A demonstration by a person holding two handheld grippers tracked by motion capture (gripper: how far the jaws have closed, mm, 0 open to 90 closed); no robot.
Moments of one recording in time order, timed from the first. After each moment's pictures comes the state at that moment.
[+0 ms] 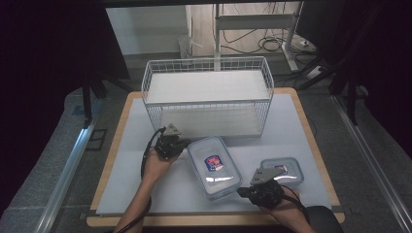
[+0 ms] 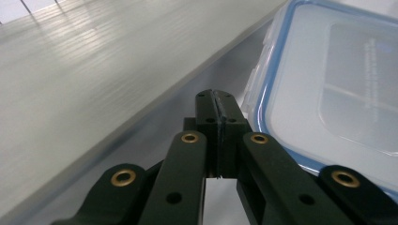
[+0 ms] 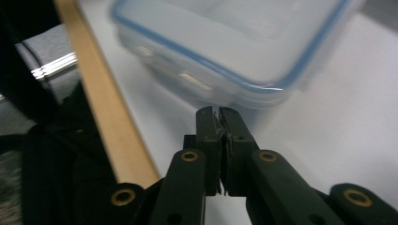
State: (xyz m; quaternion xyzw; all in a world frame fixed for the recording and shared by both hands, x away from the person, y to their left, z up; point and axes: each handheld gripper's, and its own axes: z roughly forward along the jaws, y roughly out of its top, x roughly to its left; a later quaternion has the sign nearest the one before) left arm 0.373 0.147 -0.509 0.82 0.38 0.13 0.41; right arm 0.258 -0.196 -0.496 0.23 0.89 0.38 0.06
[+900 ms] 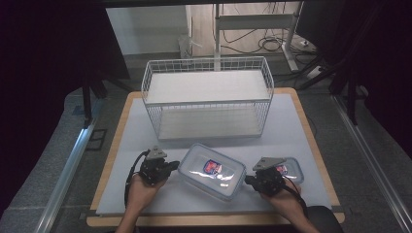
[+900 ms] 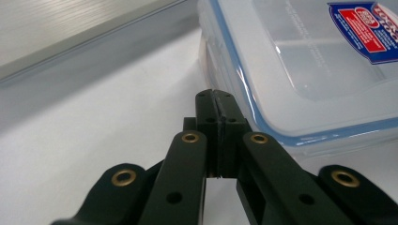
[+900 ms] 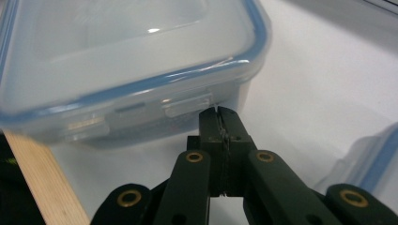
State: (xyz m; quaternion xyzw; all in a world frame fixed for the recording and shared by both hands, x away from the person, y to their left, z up) left arm 0.282 0.170 -0.505 0.80 0.43 0.12 0.40; right arm 0.288 -0.202 -0.500 0.32 0.88 0.34 0.10
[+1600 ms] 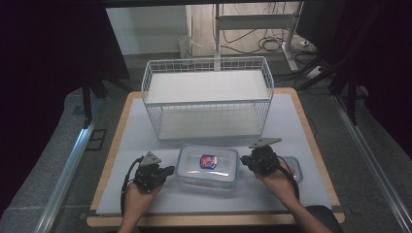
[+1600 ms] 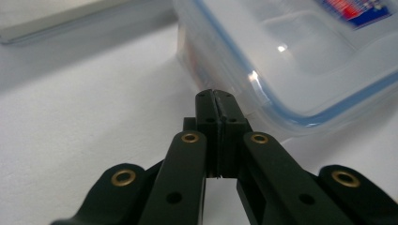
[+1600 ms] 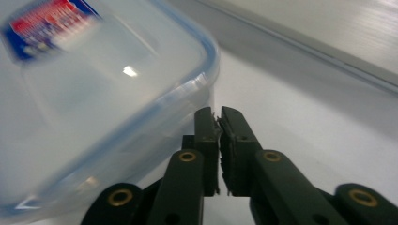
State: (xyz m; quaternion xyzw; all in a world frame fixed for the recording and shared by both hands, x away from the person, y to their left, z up) left arm 0.272 0.177 -0.515 0.79 0.46 0.12 0.39; right arm 0.332 -0.190 -0.479 0.37 0.85 0.36 0.11
